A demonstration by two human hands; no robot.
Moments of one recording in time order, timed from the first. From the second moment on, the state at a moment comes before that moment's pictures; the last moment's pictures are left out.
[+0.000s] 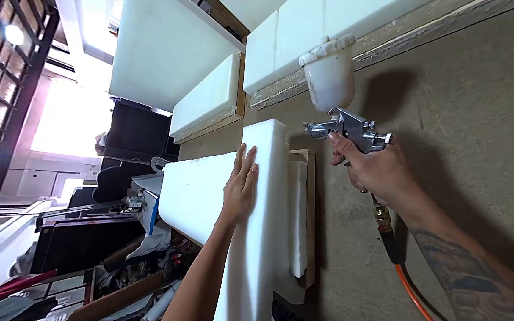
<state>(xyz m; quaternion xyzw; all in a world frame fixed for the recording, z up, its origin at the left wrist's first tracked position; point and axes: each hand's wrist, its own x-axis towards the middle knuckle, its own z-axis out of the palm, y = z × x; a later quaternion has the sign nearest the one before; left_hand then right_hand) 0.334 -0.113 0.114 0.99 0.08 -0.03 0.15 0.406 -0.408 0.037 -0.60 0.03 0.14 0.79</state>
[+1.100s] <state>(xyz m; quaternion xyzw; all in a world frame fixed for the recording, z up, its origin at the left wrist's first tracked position) 0.329 -0.101 0.113 0.97 0.01 0.03 0.24 0.247 -0.434 0.046 -0.65 -0.09 0.16 0.73</state>
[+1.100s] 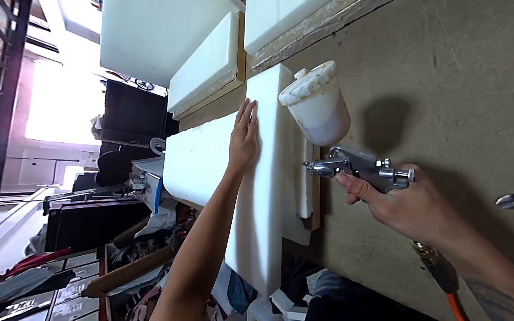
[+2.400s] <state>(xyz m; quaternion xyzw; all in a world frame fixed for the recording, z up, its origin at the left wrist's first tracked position) 0.001 -0.057 0.099 0.76 0.35 -0.04 0.55 -0.032 -0.428 0.032 -0.64 -0.03 0.15 0.76</state>
